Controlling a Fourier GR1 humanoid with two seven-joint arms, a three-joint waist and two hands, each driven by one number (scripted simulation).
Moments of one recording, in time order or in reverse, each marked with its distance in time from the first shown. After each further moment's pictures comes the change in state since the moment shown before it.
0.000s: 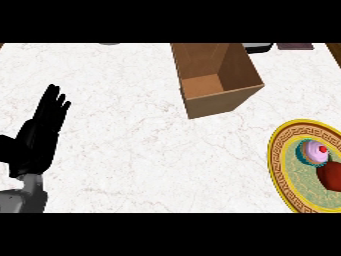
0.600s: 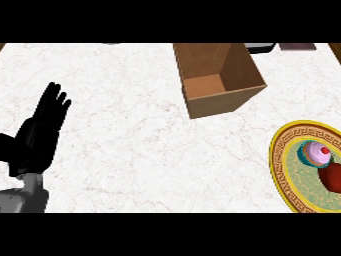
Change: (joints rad) left arm -0.008 -0.027 0.017 -0.026 -0.031 -0.015 0.032; right arm -0.172 0.113 0.072 -0.140 0.090 0.007 0.297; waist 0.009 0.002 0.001
